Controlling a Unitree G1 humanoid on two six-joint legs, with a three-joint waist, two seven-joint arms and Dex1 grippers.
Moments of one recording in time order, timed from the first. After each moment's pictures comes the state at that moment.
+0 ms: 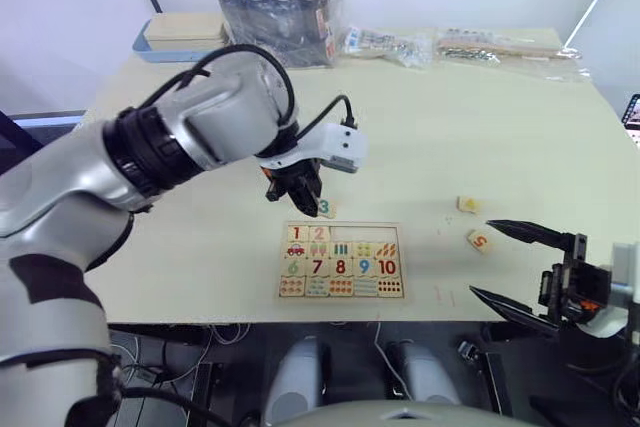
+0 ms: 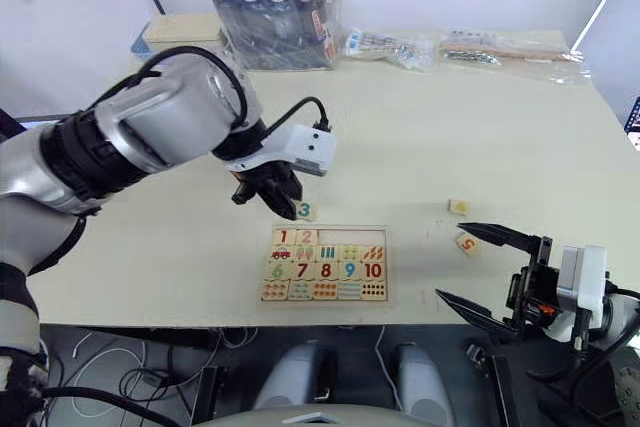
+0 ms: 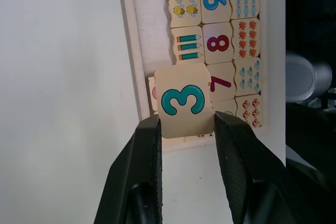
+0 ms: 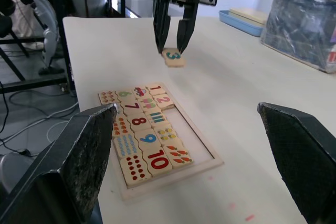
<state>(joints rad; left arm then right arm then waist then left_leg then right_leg) -1.48 0.84 -1.11 -0.06 -0.18 1.00 -1.58 0.37 -0.64 -0.37 -0.58 0.69 0.06 1.13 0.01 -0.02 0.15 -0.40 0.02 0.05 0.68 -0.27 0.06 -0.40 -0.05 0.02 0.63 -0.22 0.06</state>
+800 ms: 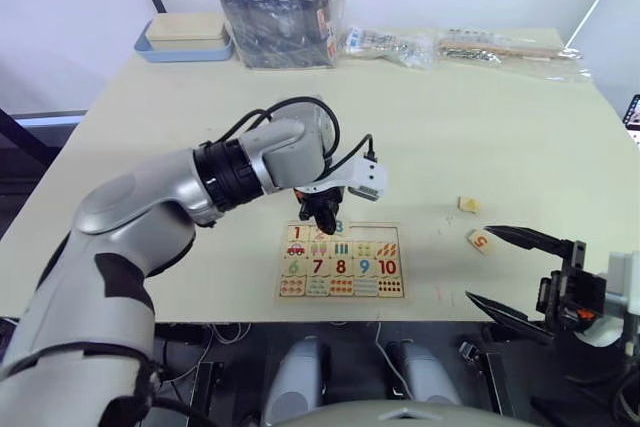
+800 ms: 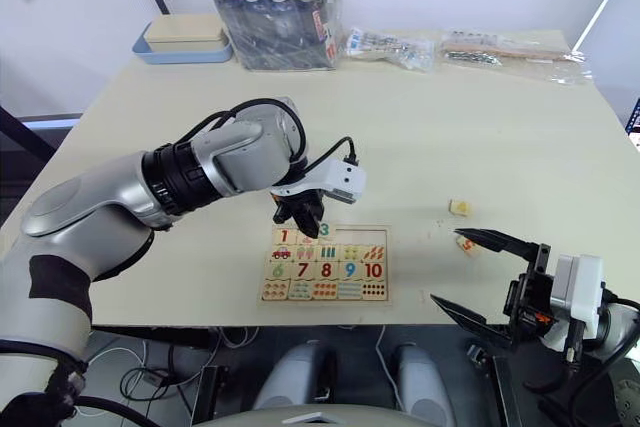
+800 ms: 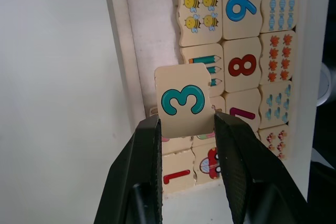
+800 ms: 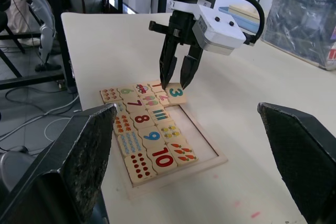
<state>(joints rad) -1.37 0.64 -1.15 0.07 0.00 1.01 -1.58 0.43 -0.64 -0.36 -0.63 0.68 0.04 1.10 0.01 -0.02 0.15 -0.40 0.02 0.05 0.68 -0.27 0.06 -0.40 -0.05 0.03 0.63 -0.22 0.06</state>
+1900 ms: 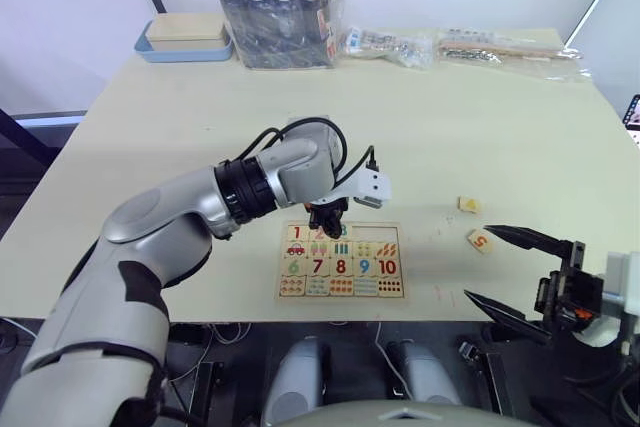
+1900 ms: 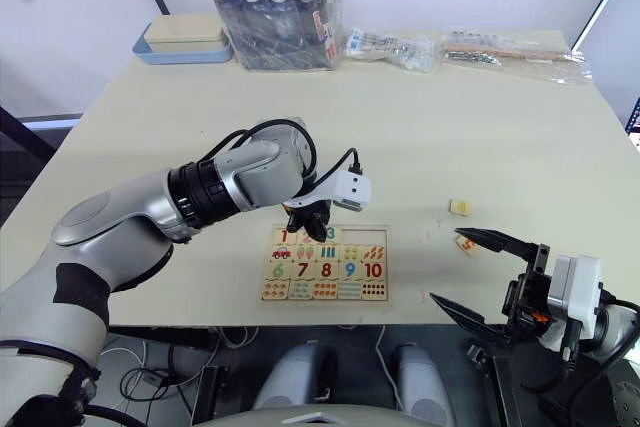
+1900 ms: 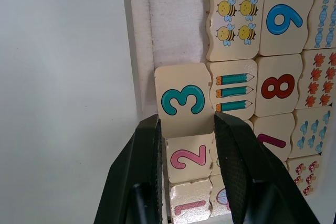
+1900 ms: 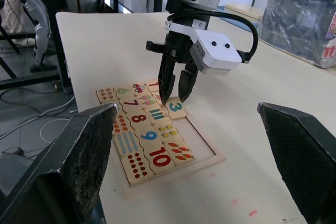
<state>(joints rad) -1.31 0.57 -1.14 0.11 0.05 1.05 -1.49 0.43 -0.63 -0.36 -0.63 0.67 0.03 1.08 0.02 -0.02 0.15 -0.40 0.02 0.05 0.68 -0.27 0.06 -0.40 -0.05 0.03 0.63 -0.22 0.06</state>
